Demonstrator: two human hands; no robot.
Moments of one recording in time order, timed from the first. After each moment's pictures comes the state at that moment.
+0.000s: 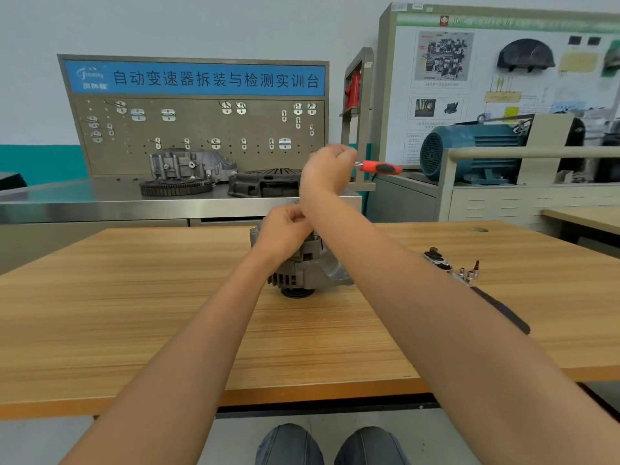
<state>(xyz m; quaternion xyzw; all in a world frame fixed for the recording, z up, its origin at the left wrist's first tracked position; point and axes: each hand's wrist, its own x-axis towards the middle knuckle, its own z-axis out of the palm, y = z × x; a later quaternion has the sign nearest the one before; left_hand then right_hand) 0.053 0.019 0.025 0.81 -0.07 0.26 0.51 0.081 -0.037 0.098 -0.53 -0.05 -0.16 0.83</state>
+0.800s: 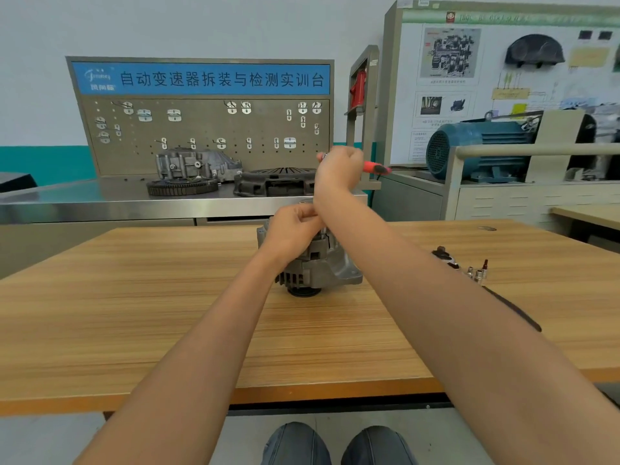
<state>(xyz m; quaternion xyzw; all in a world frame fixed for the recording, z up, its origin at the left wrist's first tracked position) 0.051 0.017 0.027 0.80 -0.08 0.26 0.53 0.088 -0.043 0.098 -0.48 -0.06 -0.09 0.87</state>
